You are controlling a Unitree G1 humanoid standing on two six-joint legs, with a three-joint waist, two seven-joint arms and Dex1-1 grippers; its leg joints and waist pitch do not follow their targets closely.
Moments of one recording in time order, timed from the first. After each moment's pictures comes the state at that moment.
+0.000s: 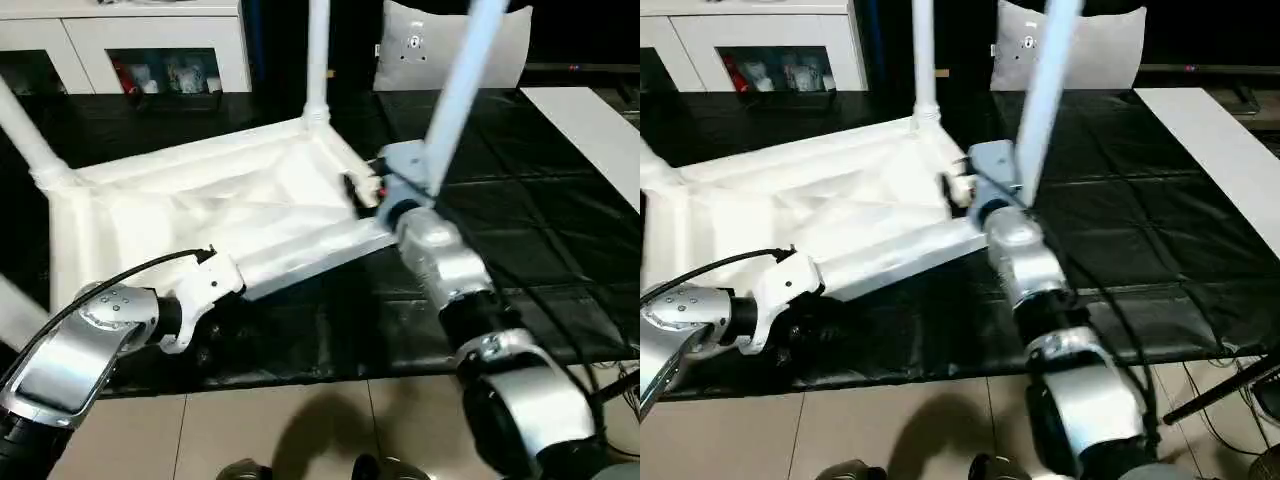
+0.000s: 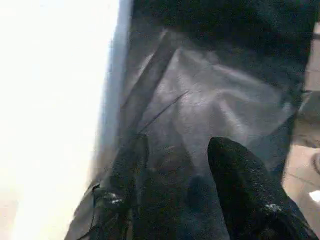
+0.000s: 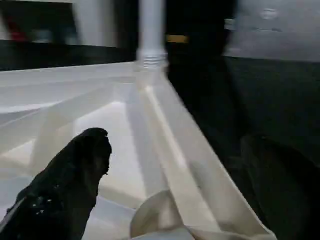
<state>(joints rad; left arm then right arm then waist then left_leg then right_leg) -0.24 0.69 -0.21 -0.18 -0.07 0.64 -0.99 -0.85 -0.06 -0.03 0.85 0.08 0.09 0.05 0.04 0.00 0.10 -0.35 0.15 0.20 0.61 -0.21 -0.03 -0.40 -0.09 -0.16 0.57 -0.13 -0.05</state>
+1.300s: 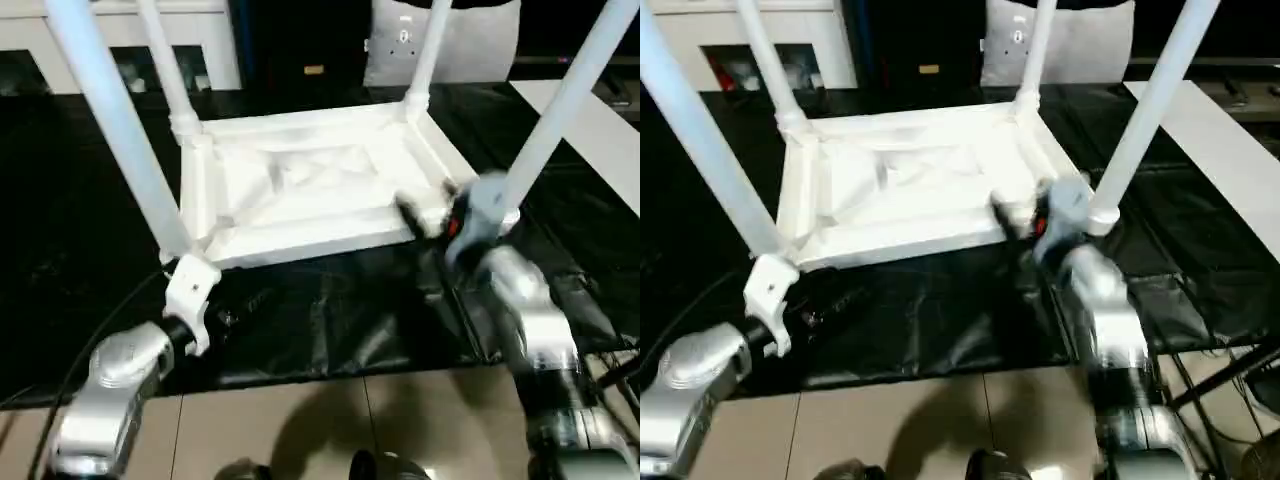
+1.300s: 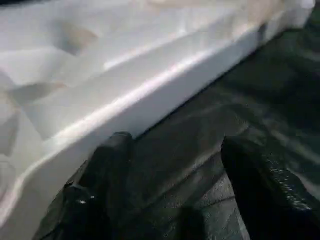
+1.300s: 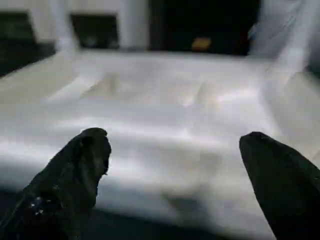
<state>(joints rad) -0.02 0.34 0.01 -0.05 -0.16 0.19 -0.59 -0.39 -0.23 0.01 0.31 0.22 0.13 0.41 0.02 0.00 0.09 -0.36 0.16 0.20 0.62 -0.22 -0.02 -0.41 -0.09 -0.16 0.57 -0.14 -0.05</state>
